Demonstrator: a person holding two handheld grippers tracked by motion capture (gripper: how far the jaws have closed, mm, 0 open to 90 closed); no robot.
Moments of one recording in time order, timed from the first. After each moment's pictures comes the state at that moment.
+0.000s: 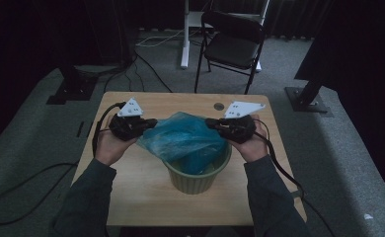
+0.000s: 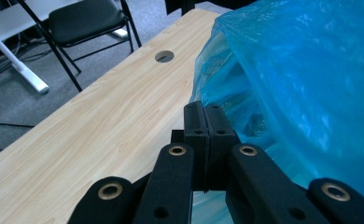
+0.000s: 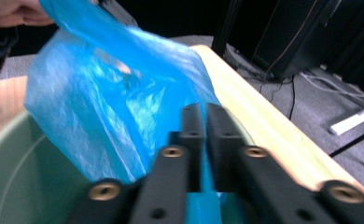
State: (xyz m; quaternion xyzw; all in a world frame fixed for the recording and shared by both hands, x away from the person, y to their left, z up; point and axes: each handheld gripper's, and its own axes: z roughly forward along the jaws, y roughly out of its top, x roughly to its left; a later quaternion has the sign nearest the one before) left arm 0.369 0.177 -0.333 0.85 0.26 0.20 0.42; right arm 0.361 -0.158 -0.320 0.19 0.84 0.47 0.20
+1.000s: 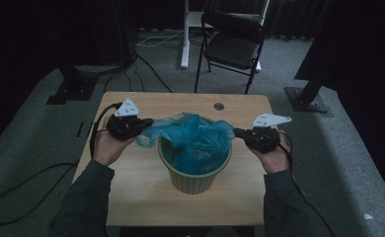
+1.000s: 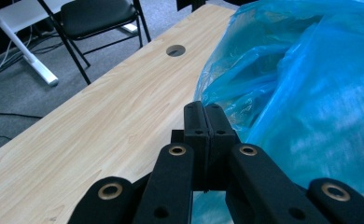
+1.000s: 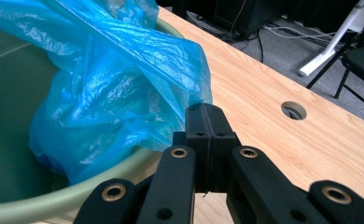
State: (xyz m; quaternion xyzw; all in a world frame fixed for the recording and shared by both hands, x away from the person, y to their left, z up) left arm 0.372 0.186 -0.338 0.84 0.28 0.21 0.41; right arm 0.355 -0.230 -0.361 0.31 0.82 0.44 0.20
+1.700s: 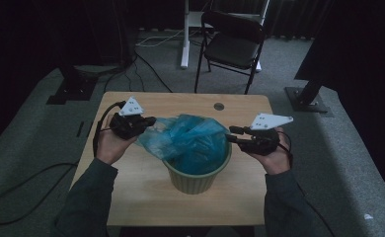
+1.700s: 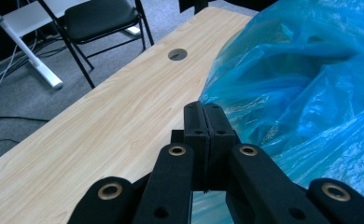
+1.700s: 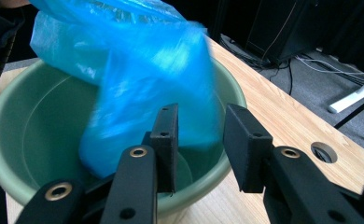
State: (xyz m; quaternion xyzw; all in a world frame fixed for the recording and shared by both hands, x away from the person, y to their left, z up) left arm 0.374 0.178 -0.334 0.84 0.28 0.22 0.41; right arm 0.338 -0.219 -0.338 0.23 0.83 0.48 0.18
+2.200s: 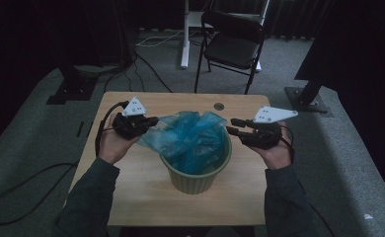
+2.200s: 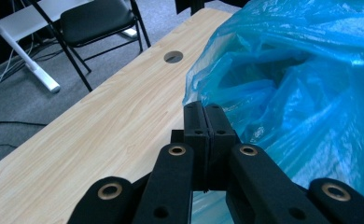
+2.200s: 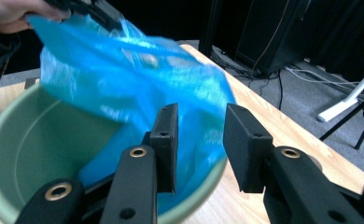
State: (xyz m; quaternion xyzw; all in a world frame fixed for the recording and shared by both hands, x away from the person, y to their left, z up) left arm 0.374 0.169 -0.335 0.85 0.26 0.22 0.41; right arm 0.343 -0.218 -0.320 0.23 0.81 0.49 0.20
